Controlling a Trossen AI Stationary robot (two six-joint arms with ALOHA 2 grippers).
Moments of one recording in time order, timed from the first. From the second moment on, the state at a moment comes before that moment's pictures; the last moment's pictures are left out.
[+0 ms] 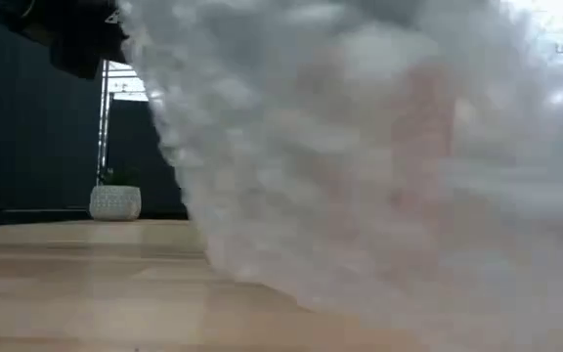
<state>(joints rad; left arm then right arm) -0.37 1.83 0.82 0.74 -0.05 -0.49 0.46 1.94 1.35 -0.60 0.34 0.69</state>
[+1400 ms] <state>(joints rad) -0.37 1.83 0.82 0.74 -0.06 -0.48 0.50 1.94 1.65 -0.97 0.40 0.61</state>
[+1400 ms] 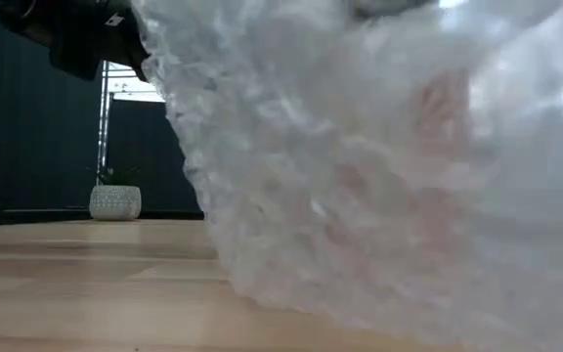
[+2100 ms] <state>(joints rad) -0.37 1.83 0.82 0.75 -0.06 -0.48 0.47 1.94 1.37 -0.68 0.30 0.71</state>
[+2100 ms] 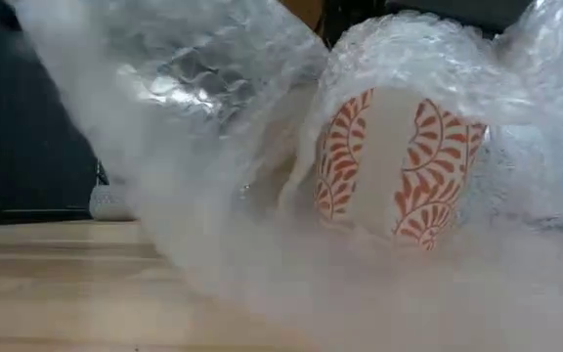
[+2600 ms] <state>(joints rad) -0.38 1.75 0.83 0.76 -0.06 -0.49 0.46 1.94 1.40 -0.68 0.28 0.68</state>
